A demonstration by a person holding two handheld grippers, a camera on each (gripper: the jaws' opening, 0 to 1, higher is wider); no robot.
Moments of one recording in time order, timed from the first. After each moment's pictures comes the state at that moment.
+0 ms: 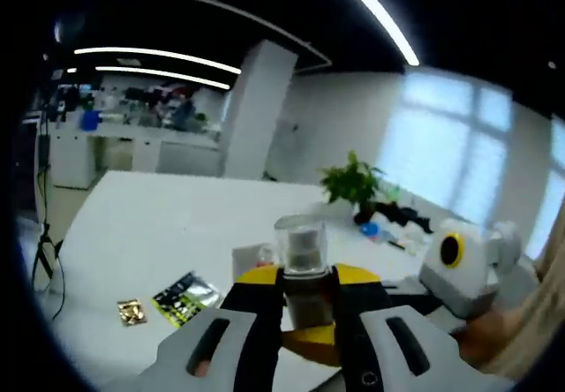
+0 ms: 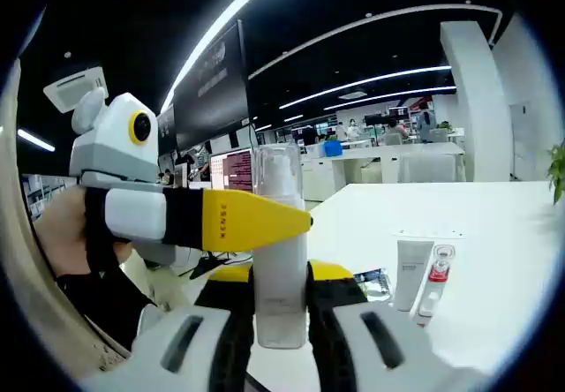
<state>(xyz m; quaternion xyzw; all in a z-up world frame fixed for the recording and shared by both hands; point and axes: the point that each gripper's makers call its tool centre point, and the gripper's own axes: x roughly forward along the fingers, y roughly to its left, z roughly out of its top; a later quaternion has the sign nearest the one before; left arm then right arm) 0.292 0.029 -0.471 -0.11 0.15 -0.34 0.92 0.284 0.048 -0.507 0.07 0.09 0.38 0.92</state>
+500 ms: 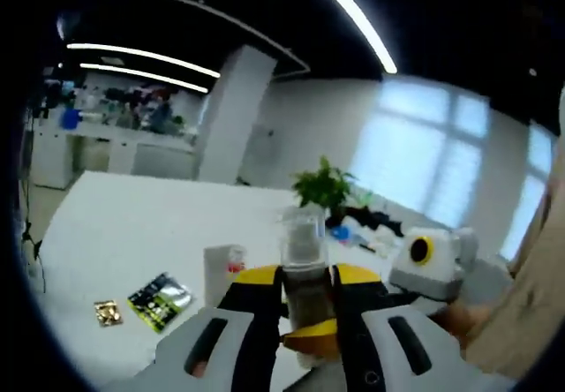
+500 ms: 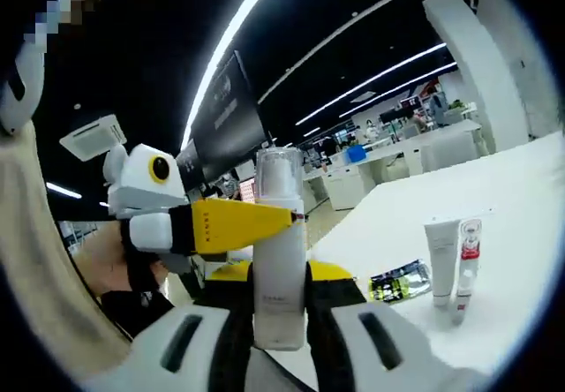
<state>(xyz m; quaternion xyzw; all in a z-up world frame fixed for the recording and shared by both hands) 0.261 0.019 -0.462 -0.17 0.17 -0.45 0.86 0.252 0.046 -0.484 0.20 0.08 0.47 0.85</state>
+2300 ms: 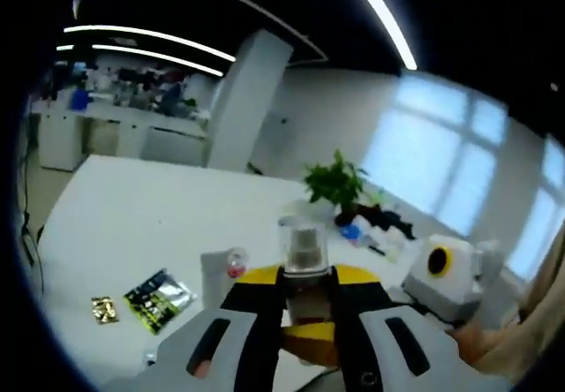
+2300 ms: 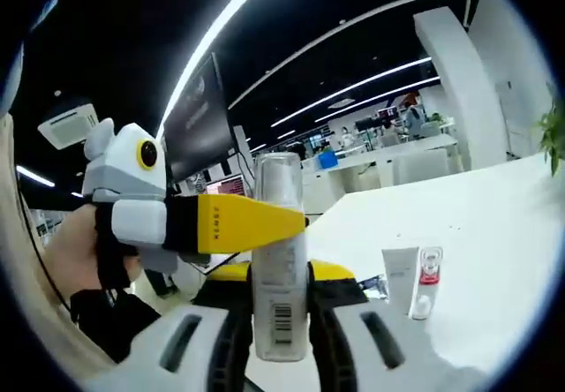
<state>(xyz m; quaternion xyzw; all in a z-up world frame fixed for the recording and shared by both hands) 0.305 -0.003 -0.452 -0.14 0.16 -0.37 0.90 0.298 0.016 -0.484 0.11 0.07 0.38 0.91</state>
